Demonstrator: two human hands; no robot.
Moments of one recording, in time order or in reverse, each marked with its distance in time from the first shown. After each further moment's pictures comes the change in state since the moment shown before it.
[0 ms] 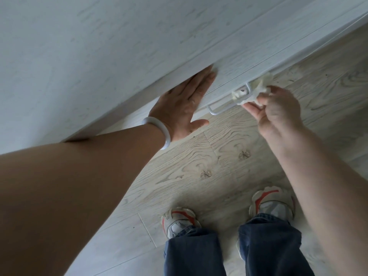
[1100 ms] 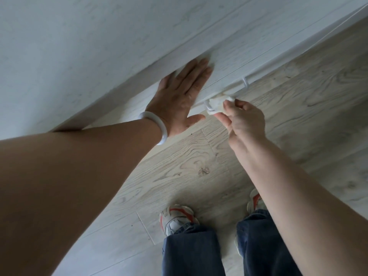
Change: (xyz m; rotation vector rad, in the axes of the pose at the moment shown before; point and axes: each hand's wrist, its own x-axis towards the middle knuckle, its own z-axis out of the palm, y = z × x) left_hand 0.001 -0.003 0.013 -0.029 0.042 0.041; right_hand -0.044 0.040 0.022 -0.035 0.023 0.086
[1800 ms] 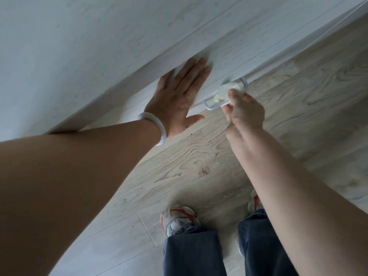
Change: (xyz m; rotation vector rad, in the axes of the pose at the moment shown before) left_hand 0.000 0.001 0.000 0.013 0.012 0.004; right_hand 0.014 -0.002 0.012 -0.017 0.091 -0.103
